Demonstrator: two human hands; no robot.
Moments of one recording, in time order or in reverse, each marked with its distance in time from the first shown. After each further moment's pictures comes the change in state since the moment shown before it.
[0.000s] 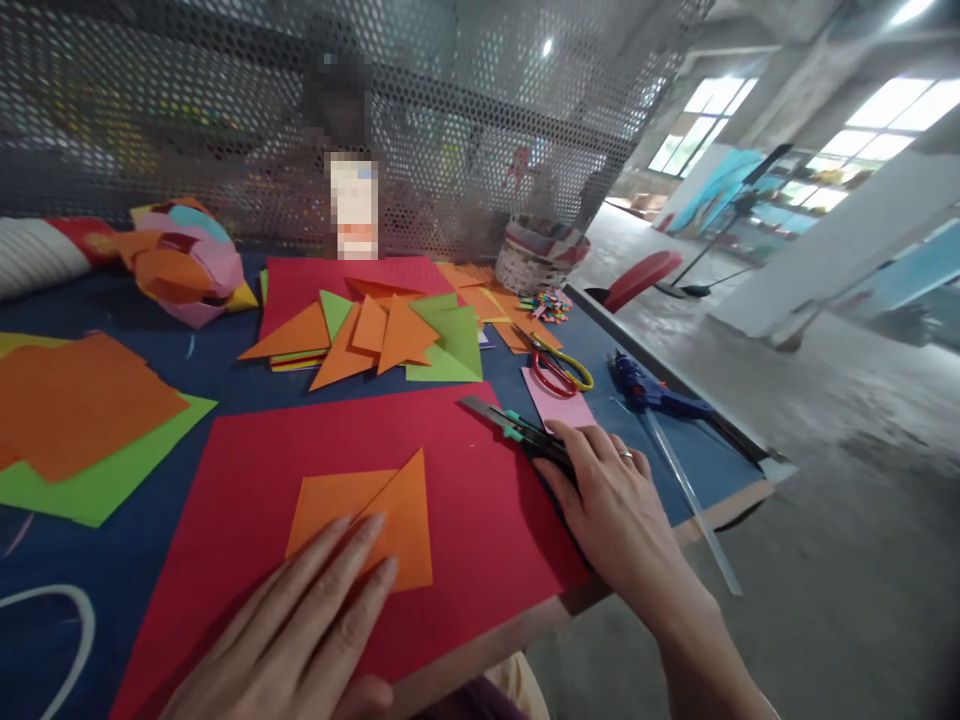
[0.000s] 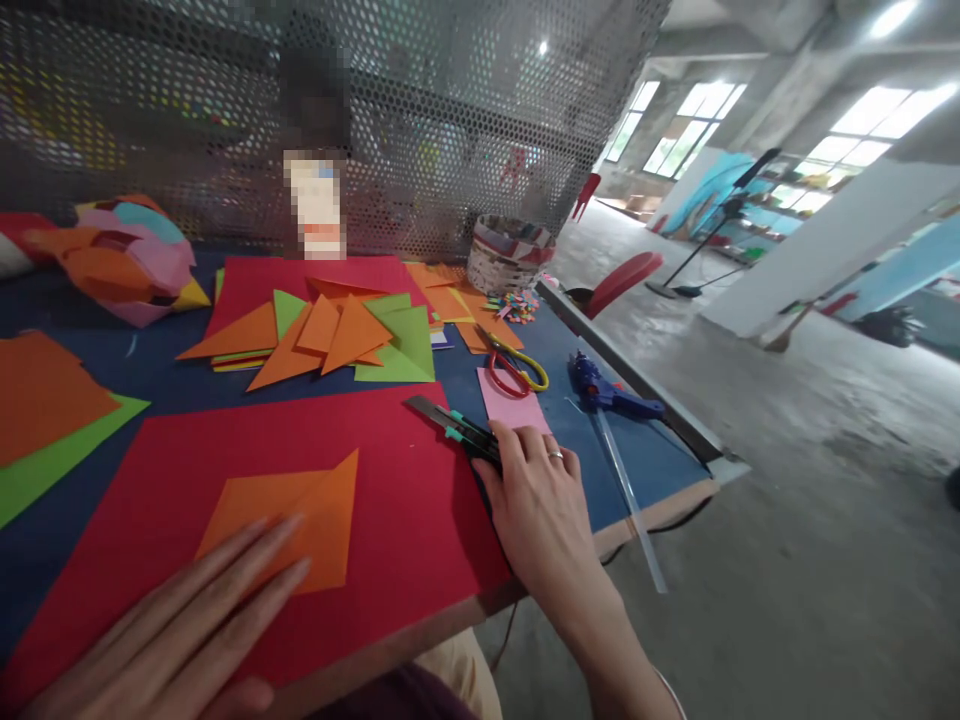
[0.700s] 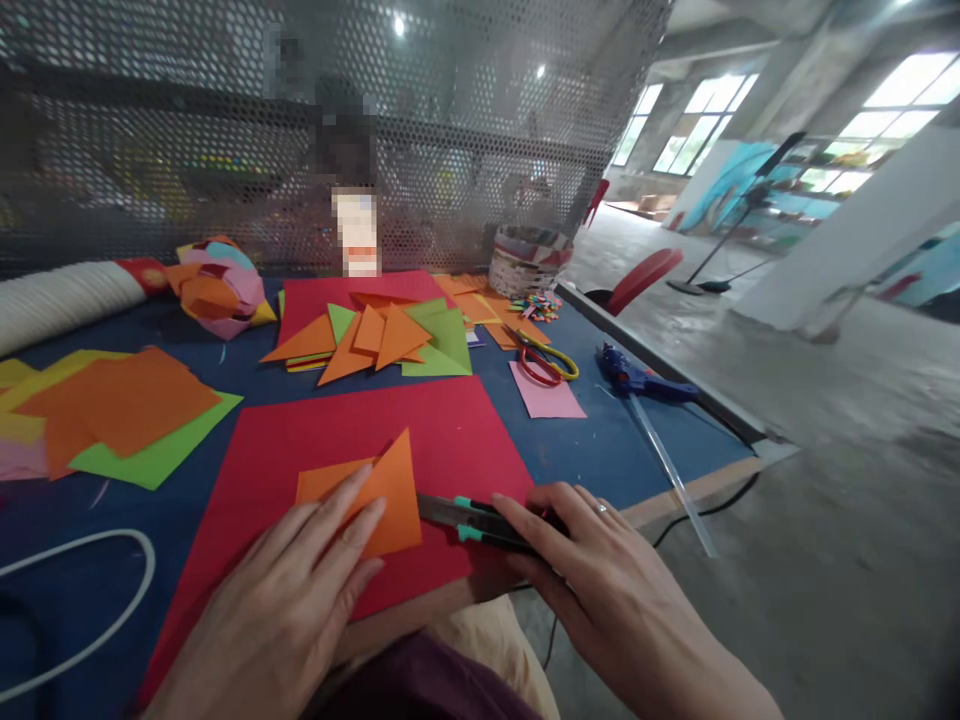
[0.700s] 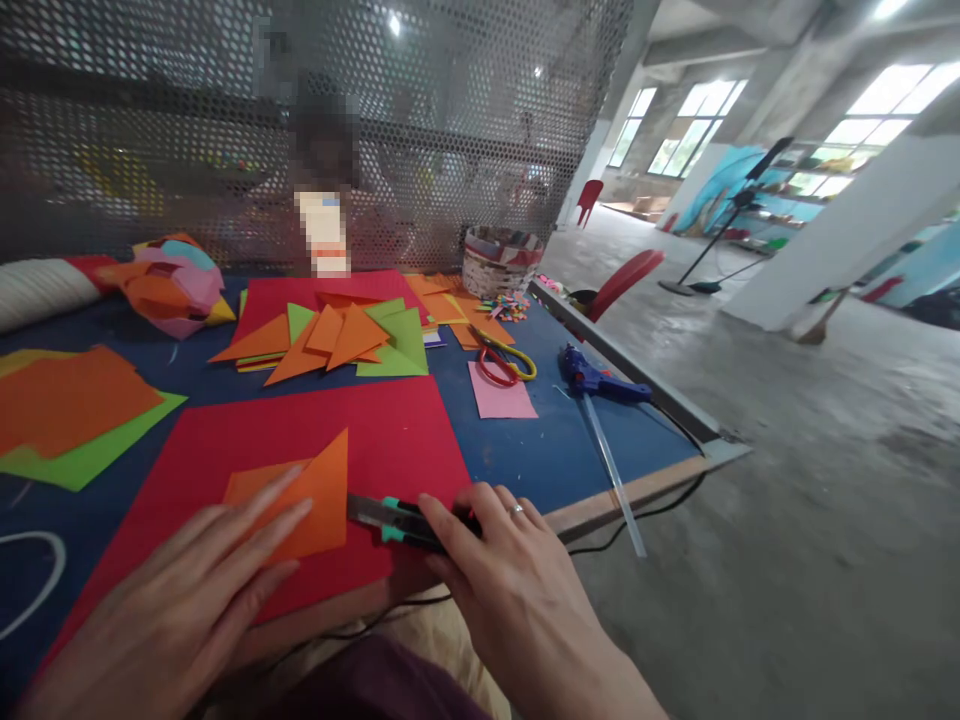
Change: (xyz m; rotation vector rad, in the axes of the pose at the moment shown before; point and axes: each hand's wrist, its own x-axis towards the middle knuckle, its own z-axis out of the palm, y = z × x) left_hand 0.048 0.013 -0.028 0.176 -0.023 -0.038; right_hand -0.062 -0.025 -0.046 0.281 -0.084 -0.305
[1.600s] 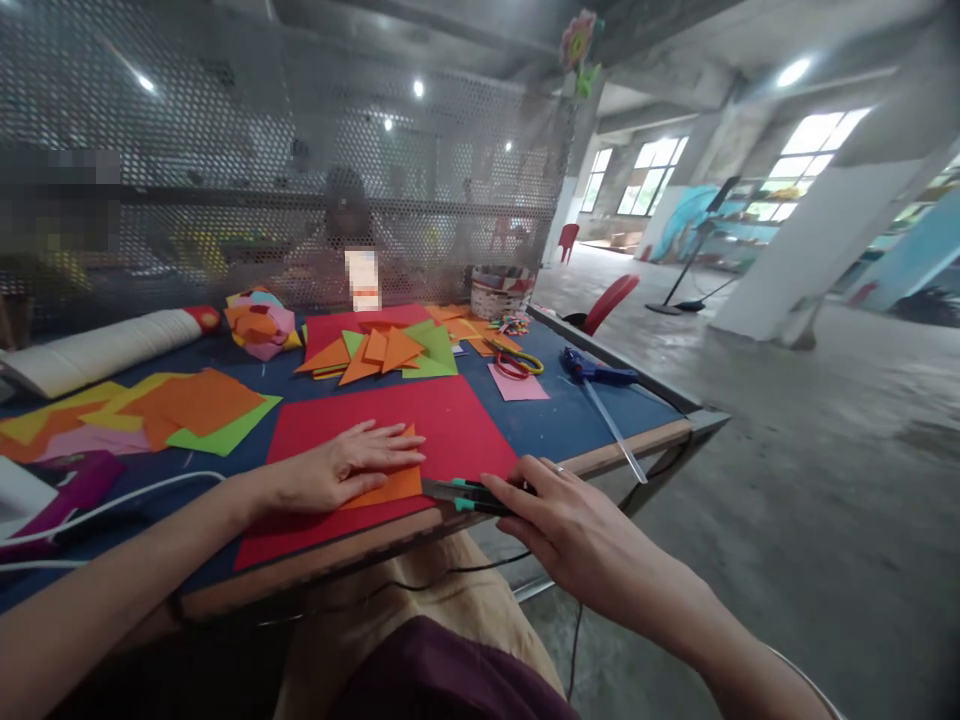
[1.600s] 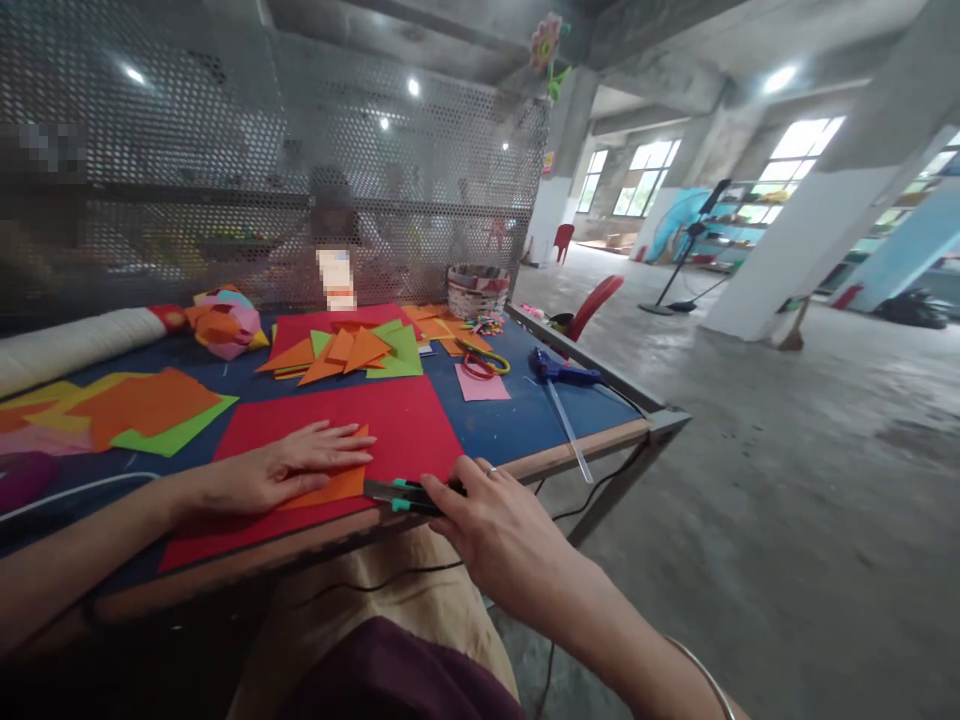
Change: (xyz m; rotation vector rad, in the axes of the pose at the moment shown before) left_hand 0.028 -0.065 0.022 -0.677 -0.634 0.085; right_hand -0.025 -0.023 -0.016 -0.045 -0.066 -0.074
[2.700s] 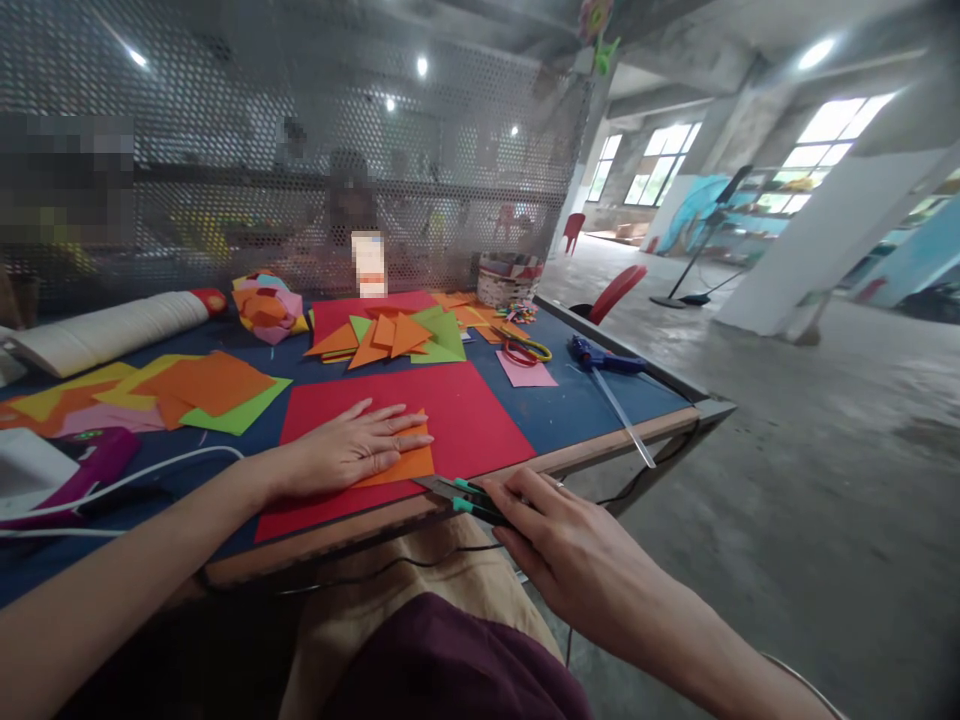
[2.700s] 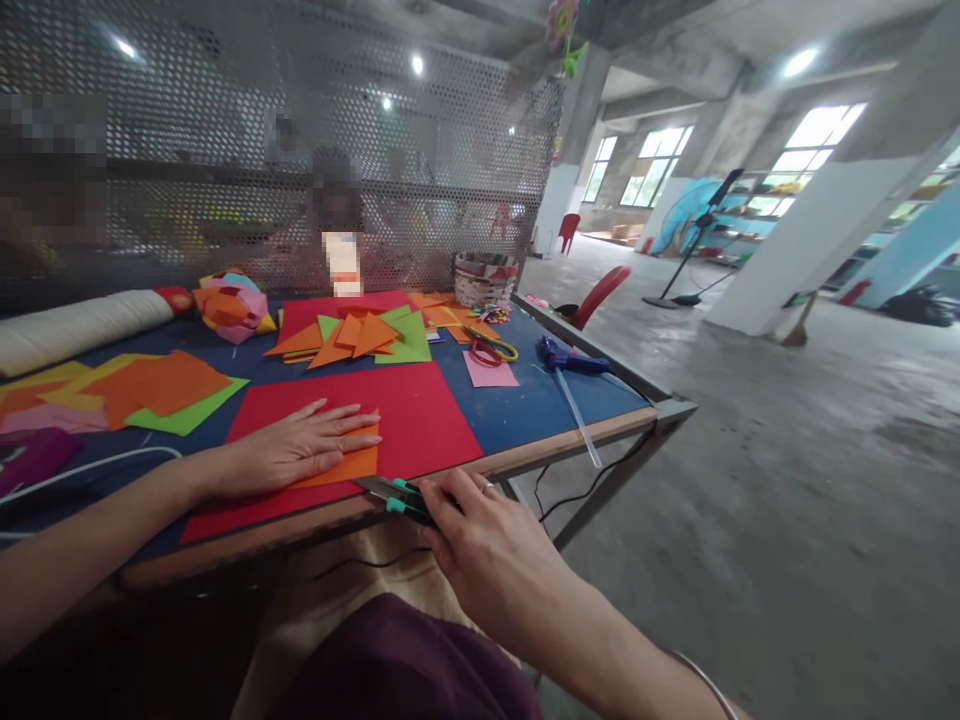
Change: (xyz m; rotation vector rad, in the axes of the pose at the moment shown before) left_hand -0.005 -0.002 0.002 0.027 -0.095 -0.127; right_hand -0.007 -0.030 0.012 0.072 -0.021 0.002
